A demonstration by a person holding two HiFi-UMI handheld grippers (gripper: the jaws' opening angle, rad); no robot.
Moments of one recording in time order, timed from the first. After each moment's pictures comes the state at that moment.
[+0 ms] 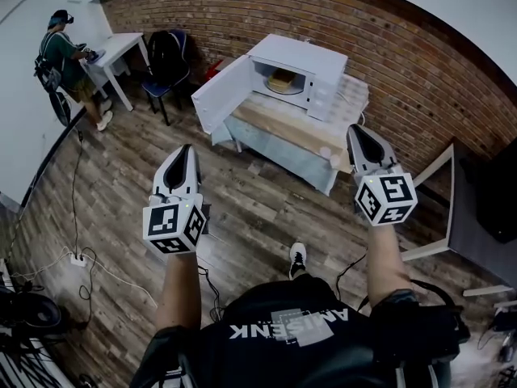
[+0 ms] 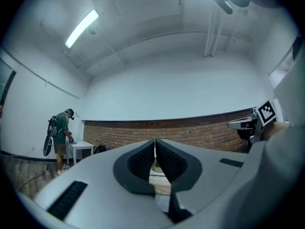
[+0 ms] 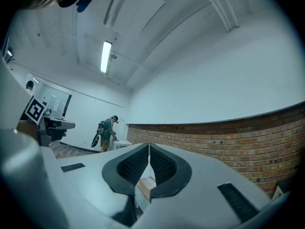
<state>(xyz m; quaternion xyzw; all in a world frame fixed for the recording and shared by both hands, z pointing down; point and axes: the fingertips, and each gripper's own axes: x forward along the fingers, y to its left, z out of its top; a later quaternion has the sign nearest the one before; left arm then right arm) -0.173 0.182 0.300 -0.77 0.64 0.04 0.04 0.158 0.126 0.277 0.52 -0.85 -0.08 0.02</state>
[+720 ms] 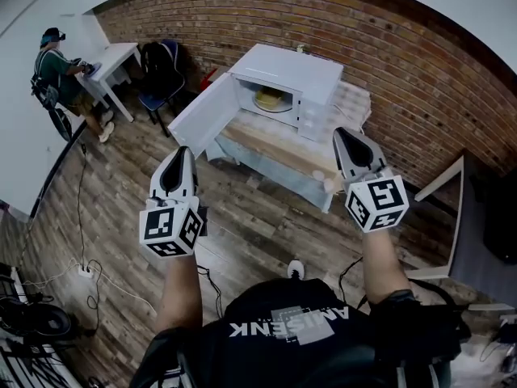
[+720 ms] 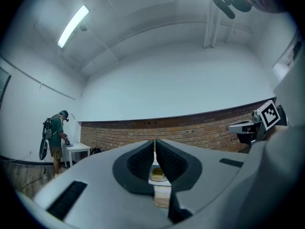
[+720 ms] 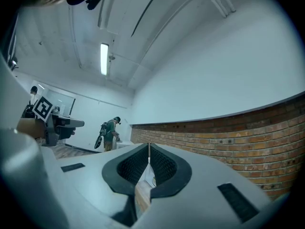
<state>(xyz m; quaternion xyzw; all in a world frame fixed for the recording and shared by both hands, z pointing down) -0.083 0.024 0.278 -0.76 0.65 0.02 0.04 0.218 -0.029 0.280 0.48 -0.88 -0.07 0.01</state>
